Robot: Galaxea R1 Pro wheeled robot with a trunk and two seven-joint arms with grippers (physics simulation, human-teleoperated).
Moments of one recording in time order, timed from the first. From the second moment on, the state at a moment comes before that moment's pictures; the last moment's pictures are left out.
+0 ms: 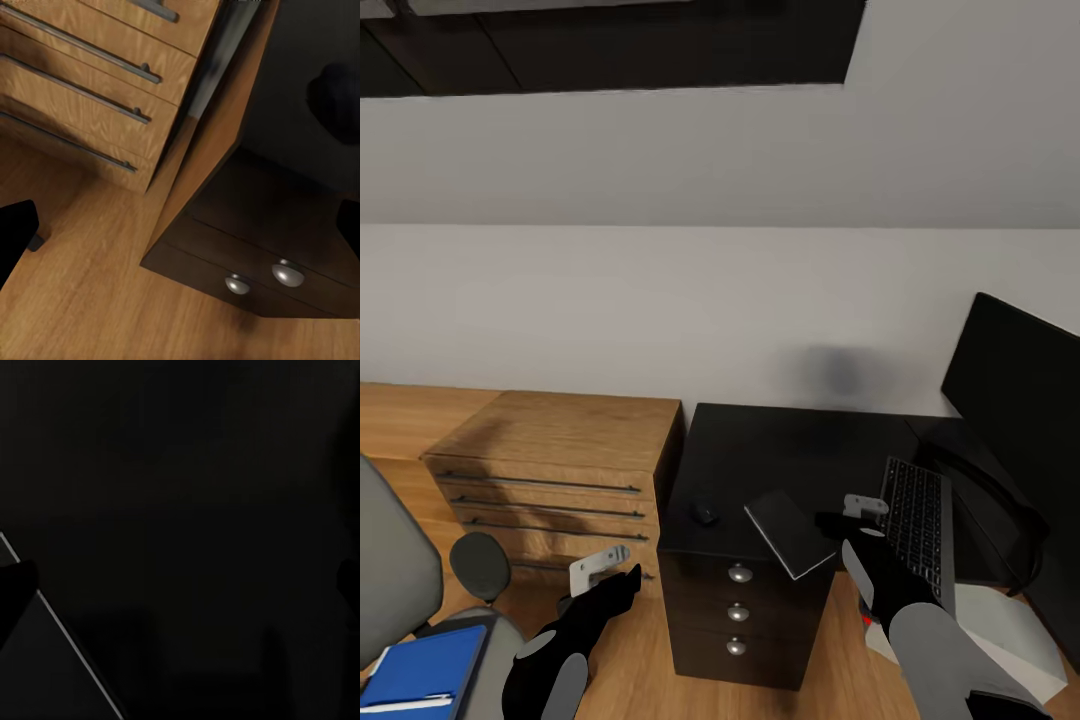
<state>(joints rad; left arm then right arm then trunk) -0.05 -0.11 -0.11 -1.62 0.38 0.56 0.41 -0.71 0.04 -0.17 -0.53 0.02 0.21 -0.14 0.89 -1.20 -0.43</state>
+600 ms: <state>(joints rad) -0.05 -0.11 -0.11 -1.62 0.38 0.56 0.41 -0.68 0.07 -0.17 -0.72 0.02 0.37 -0.14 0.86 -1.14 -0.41</state>
